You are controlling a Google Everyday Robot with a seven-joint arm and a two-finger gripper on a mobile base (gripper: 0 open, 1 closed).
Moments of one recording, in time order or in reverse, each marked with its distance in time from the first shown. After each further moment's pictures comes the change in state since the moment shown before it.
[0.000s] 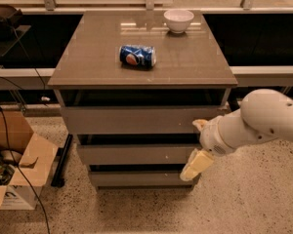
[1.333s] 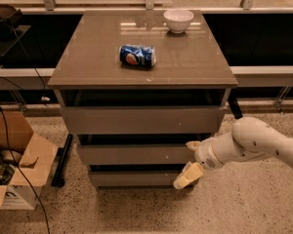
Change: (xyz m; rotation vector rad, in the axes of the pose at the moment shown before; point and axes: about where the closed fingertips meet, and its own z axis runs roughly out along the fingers) arm 0.057 -0.004 0.110 -0.180 -0.147 0.198
